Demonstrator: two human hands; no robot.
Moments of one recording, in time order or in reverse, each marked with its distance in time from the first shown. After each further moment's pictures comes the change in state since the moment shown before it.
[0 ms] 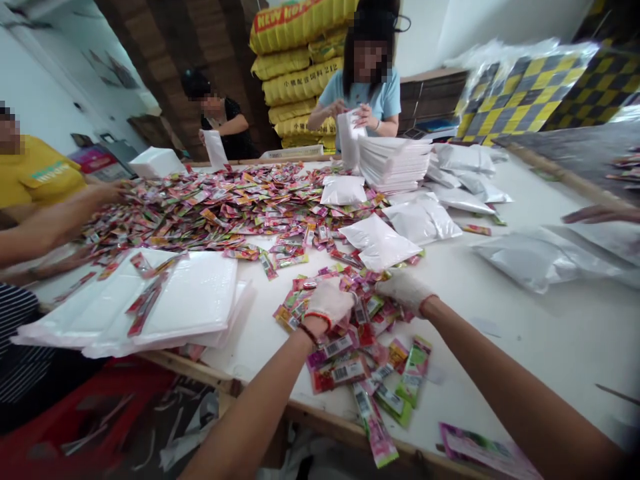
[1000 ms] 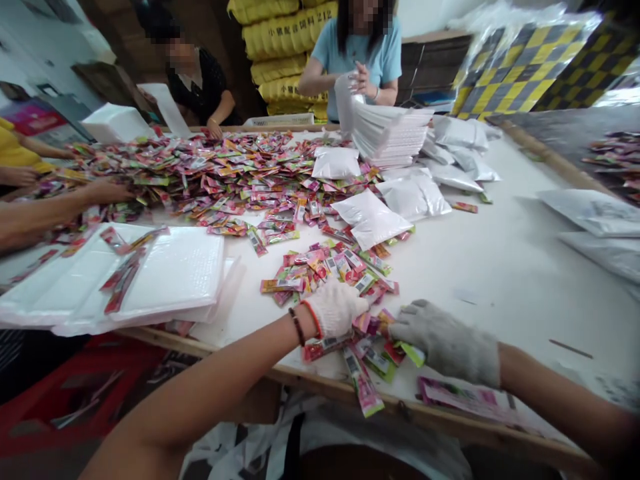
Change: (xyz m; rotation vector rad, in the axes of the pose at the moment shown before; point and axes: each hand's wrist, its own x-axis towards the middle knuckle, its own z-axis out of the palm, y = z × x) left_hand -0.049 0.001 0.007 0.563 -0.190 0.824; right_hand -0.128 0.028 -0.014 -0.604 -0.335 -0.723
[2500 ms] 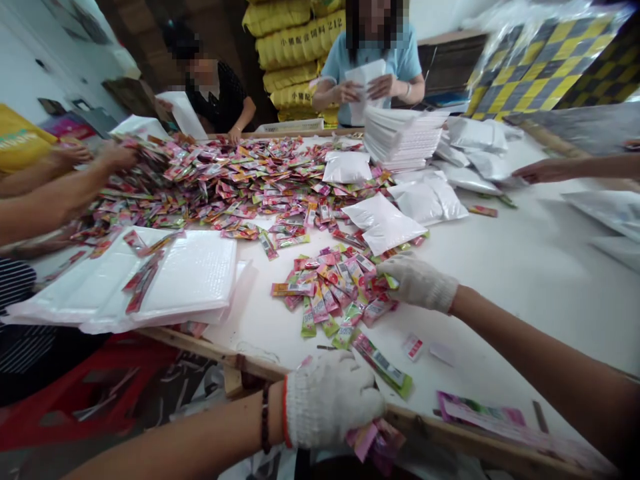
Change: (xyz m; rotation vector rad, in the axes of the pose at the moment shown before) left_hand -0.081 0.053 0.015 -0.033 0.081 0.257; right_hand 0.081 0.044 -0.033 -0.094 0.183 0.176
